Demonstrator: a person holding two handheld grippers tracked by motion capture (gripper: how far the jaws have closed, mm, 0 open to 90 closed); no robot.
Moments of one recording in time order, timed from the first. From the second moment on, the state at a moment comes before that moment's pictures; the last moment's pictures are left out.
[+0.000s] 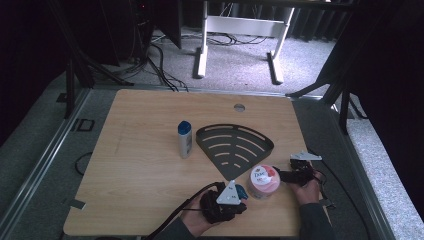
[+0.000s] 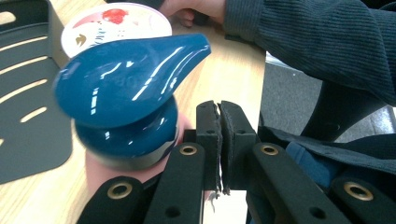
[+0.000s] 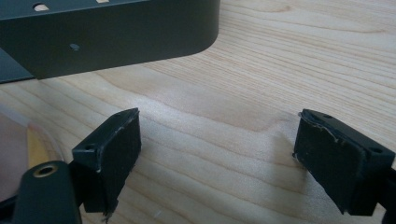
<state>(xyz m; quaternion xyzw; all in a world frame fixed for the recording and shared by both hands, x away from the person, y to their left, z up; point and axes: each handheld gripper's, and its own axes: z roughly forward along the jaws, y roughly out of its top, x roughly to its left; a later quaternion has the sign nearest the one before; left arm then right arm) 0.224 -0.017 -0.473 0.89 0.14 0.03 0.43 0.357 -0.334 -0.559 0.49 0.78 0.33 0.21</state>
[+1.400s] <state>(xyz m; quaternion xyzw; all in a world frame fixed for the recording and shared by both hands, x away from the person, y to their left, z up) 0.227 -0.033 -0.484 0.89 0.14 0.06 0.42 0.358 -0.334 -0.559 0.49 0.78 0.33 0.21</state>
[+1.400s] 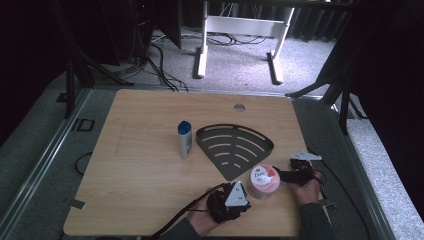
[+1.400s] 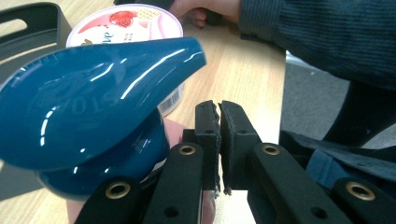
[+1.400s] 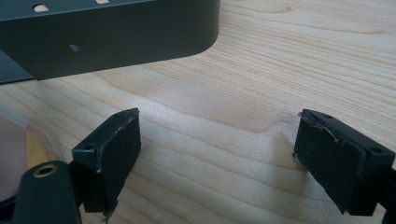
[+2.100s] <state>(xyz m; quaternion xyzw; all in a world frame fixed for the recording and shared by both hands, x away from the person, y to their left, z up) 0.221 -0.026 -0.482 0.90 0.15 0.08 0.41 0.358 -0.334 -0.559 0.49 0.78 0.33 0.21</state>
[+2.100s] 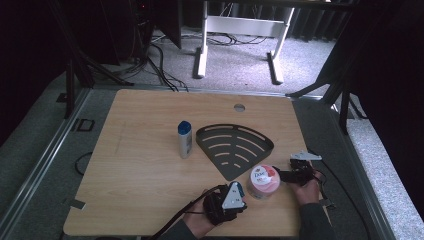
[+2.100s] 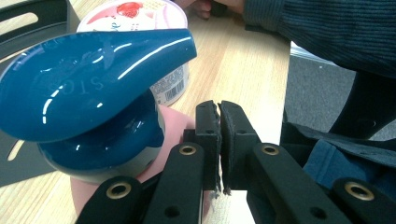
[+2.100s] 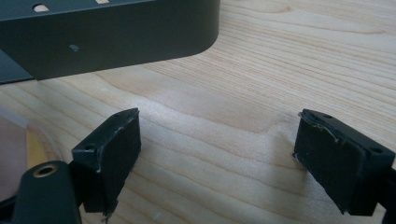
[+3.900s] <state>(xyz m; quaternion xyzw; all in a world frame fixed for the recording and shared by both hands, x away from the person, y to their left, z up) 0.221 0.014 -0.481 0.89 0.22 0.11 0.38 0.358 -0.334 -0.559 0.49 0.78 0.33 0.21</state>
